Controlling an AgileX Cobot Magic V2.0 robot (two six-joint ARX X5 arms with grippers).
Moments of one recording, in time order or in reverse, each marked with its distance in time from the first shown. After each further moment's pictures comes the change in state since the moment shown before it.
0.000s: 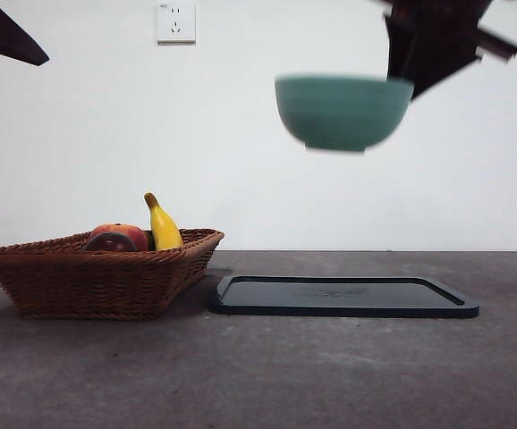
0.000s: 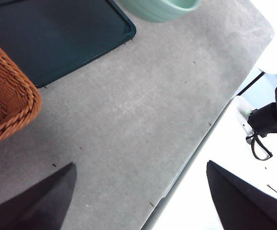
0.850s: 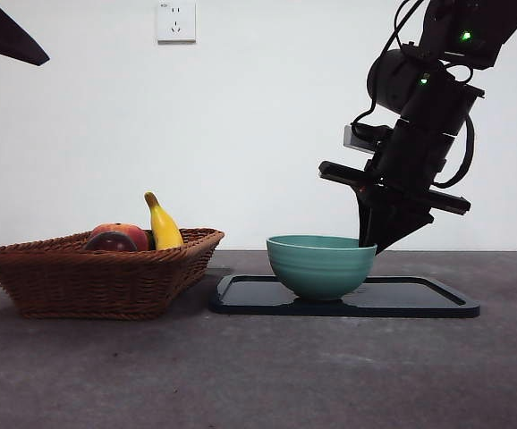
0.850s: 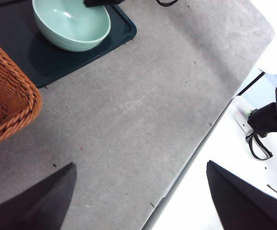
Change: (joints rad) left arm 0.000 0.000 0.000 0.000 0.000 0.000; right arm -0.073 0.465 -0.018 0.330 0.000 0.078
